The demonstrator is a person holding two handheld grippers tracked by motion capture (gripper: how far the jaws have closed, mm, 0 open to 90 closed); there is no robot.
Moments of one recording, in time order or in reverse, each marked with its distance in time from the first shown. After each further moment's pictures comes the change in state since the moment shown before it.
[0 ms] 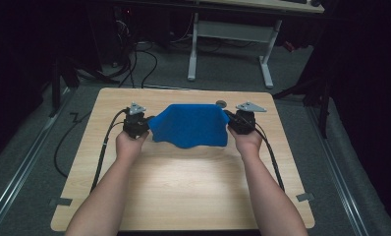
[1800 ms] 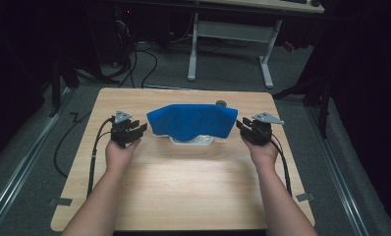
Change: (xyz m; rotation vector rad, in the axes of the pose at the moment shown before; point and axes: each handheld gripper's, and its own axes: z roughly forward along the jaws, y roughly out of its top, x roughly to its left) left arm 0.013 -0.027 -0.037 -0.046 0.071 -0.094; right arm -0.019 -0.024 -0.048 0.003 -0.094 0.014
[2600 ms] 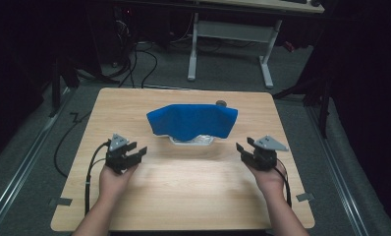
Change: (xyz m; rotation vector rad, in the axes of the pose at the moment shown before) left arm -0.044 -0.057 -0.061 0.043 -0.065 0.031; right arm 0.033 -0.048 -0.064 0.016 0.017 -0.110
